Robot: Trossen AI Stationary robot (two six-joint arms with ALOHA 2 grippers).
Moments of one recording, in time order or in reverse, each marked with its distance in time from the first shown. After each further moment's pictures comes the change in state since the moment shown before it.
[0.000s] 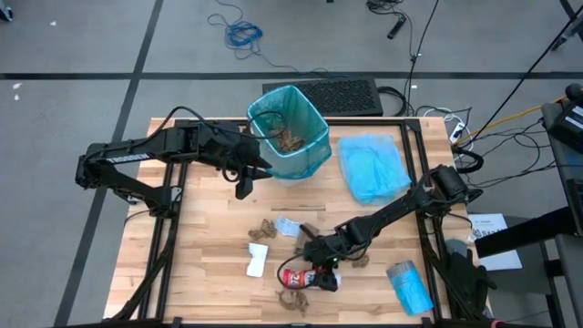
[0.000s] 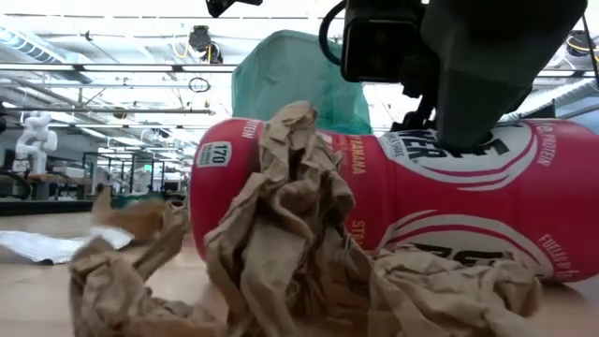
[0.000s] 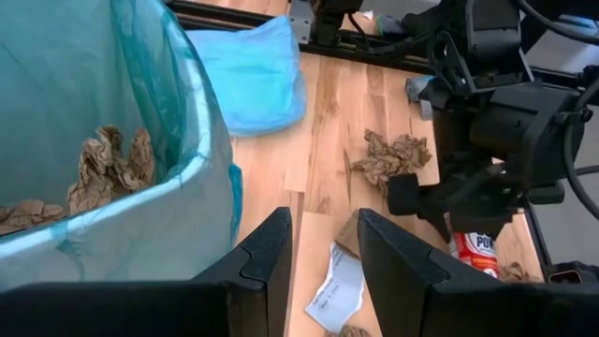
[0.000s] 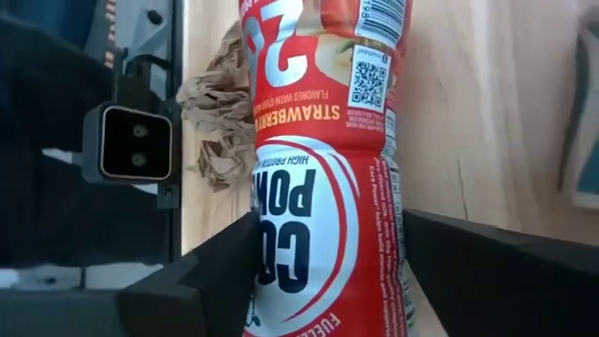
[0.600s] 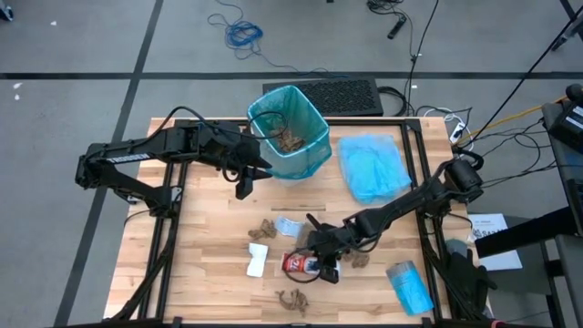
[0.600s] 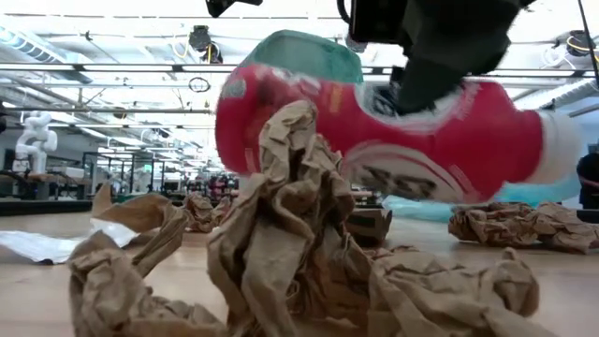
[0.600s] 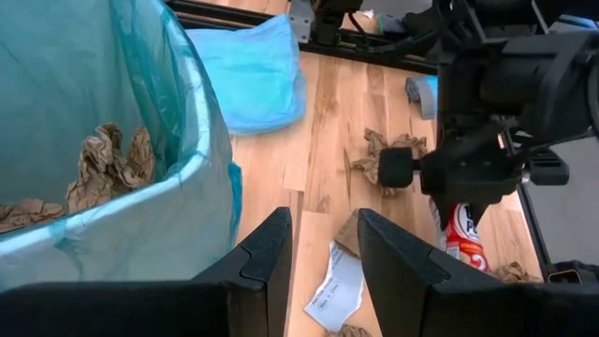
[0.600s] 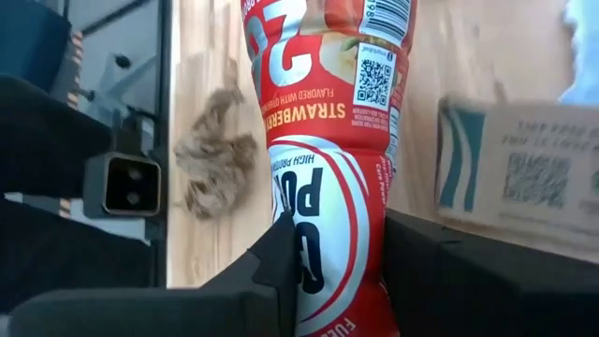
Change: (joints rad) left arm 0.000 0.000 0.000 0.000 0.000 -0.003; right arm -0.008 -0.161 -0.007 -0.061 0.153 -0.010
